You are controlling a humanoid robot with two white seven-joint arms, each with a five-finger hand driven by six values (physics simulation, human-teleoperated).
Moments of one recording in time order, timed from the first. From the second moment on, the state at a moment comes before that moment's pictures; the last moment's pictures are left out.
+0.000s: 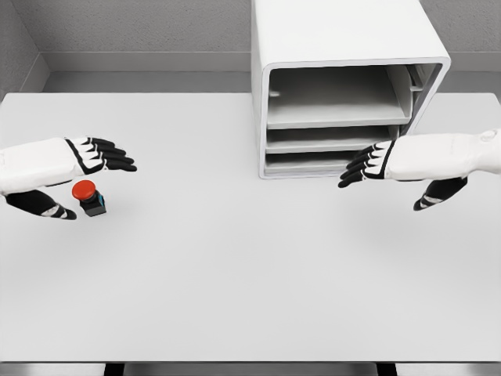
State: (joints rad) left arm -0.27 1.07 -0.27 -1.76 -0.03 -0.61 -0.61; right arm -1.08 -1.16 1.17 -1.69 -0.08 -0.61 0.61
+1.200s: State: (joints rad) left arm -0.44 0.94 -0.43 -1.43 -0.33 -0.61 -0.61; right arm -1.21 -1.01 1.21 -1.59 -0.26 -0.45 0.61
